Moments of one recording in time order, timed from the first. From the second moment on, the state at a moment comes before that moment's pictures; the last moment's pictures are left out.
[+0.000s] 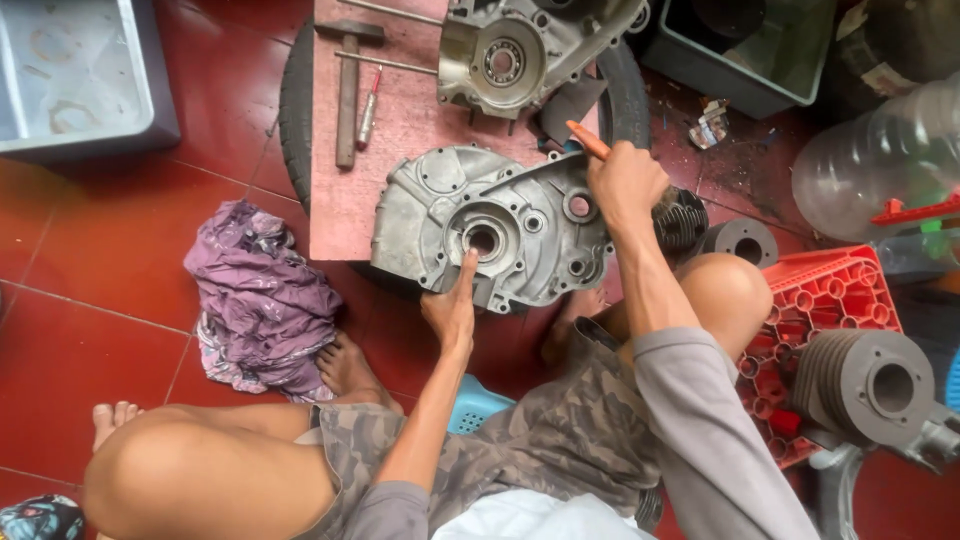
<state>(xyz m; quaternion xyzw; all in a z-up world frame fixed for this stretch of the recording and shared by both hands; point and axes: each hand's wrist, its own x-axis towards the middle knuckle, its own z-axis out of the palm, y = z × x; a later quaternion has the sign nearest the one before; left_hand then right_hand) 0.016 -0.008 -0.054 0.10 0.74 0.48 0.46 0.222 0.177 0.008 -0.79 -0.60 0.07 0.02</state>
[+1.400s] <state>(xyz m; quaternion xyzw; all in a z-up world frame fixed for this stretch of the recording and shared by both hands) 0.017 -0.003 -0.063 0.20 0.74 0.53 0.36 0.214 0.182 0.004 -0.78 -0.62 0.04 0.03</state>
